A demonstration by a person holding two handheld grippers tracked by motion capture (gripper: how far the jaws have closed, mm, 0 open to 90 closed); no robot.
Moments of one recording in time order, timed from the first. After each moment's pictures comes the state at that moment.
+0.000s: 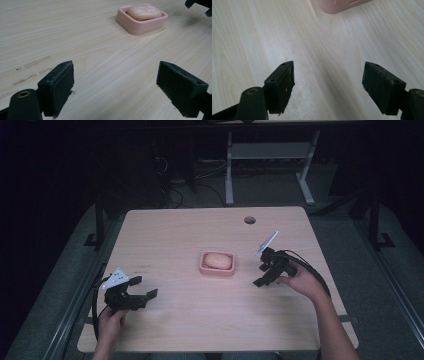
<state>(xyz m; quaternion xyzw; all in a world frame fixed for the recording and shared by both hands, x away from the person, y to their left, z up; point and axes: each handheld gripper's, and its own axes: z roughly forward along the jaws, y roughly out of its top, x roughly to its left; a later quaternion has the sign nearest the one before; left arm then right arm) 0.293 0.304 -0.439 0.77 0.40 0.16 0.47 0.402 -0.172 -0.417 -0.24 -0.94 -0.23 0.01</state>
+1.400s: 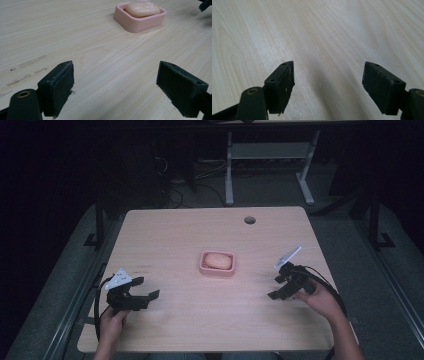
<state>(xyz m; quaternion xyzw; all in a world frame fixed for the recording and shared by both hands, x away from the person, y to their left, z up) 0.293 0.299 -0.441 0.78 0.40 0.16 0.46 0.357 -0.219 -0.434 -0.29 -0.93 -0.25 0.00</state>
